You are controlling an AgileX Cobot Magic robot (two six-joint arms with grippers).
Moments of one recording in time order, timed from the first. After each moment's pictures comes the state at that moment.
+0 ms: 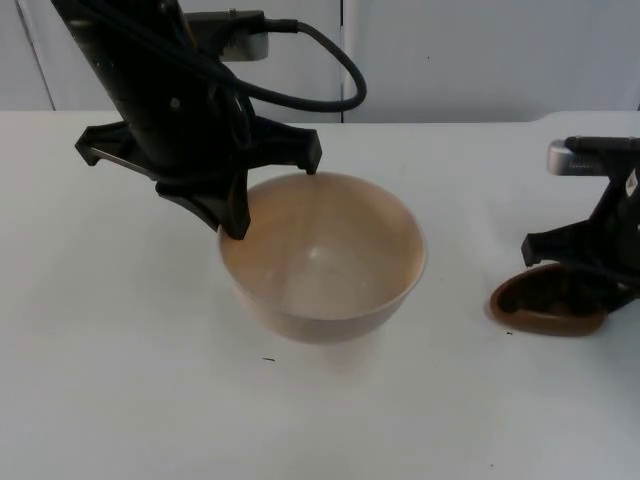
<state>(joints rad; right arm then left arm) 0.30 2.07 -1.15 -0.12 0.48 0.35 -0.46 1.83 -1.25 -0.14 0.81 -0.13</state>
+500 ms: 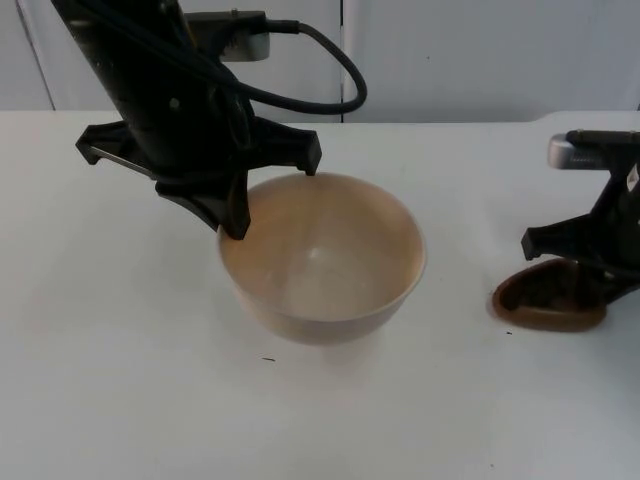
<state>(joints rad) 0.30 2.06 -1.15 -0.12 0.47 0.35 -0.46 1.83 -1.25 -0.14 0.81 -0.11</state>
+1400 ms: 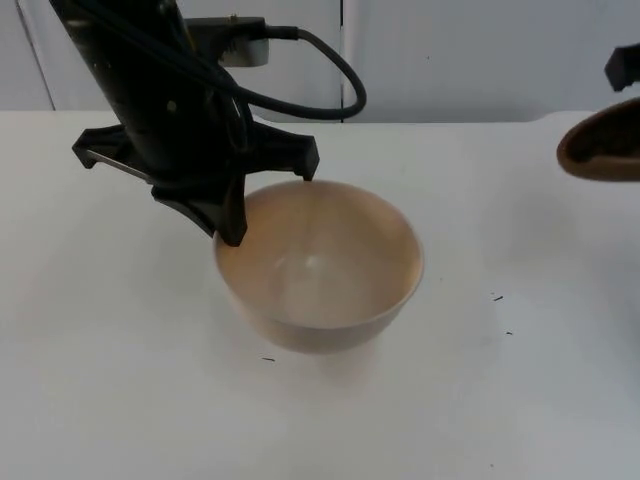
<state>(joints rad) 0.30 1.69 -1.30 -0.15 0.90 0.26 -0.46 1.83 -1.25 -0.14 0.83 -0.11</state>
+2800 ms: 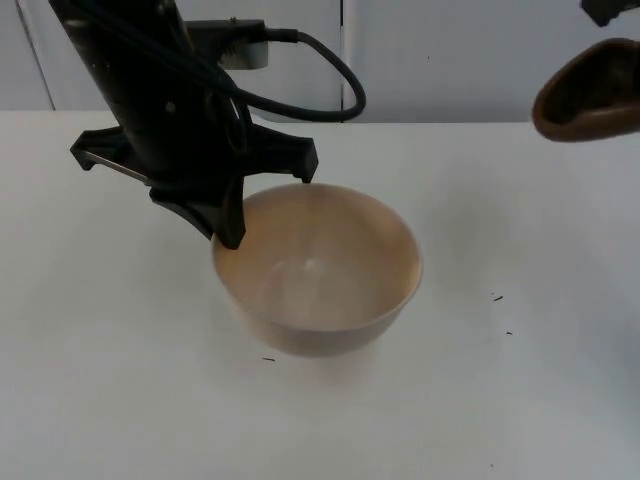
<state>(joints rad) 0.46 1.69 -1.52 -0.16 1.17 0.11 -0.46 1.83 -1.25 -0.14 0.84 -0.11</state>
